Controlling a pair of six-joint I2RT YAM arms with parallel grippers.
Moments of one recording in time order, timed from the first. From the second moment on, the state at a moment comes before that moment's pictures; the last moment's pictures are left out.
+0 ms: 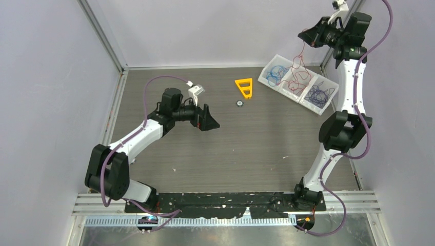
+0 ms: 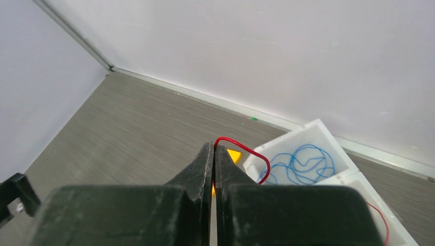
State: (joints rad) left arm -0.40 1.43 0.93 -0.01 0.78 -0.21; right arm -0.25 1.97 2.17 -0.37 -0.86 0.17
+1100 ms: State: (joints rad) left arm -0.35 1.43 0.93 -0.06 0.78 -0.18; right arm -0.33 2.09 2.19 -0.34 -0.79 0.07
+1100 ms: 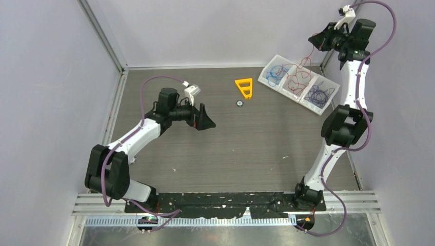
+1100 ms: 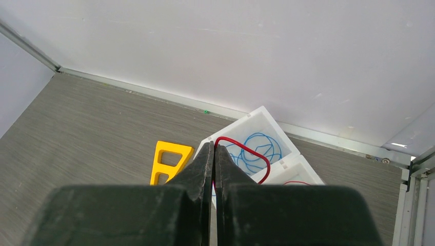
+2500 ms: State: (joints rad) left arm -0.34 1.45 0.90 -0.06 0.79 -0.19; right arm -0.37 2.00 2.15 -0.39 -0.84 -0.02
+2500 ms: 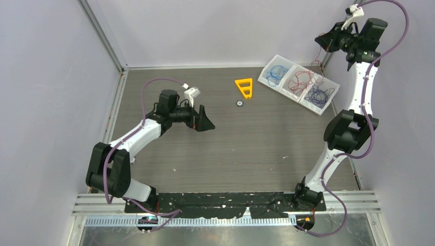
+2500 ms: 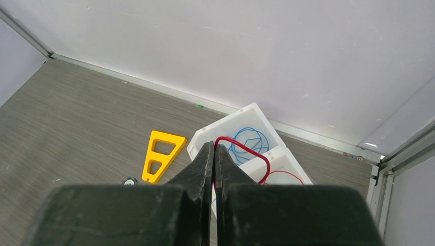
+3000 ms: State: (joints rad) left arm -0.34 1.47 0.90 -0.05 0.79 -0.22; right arm -0.34 2.18 2.22 -0.34 -0.80 -0.02
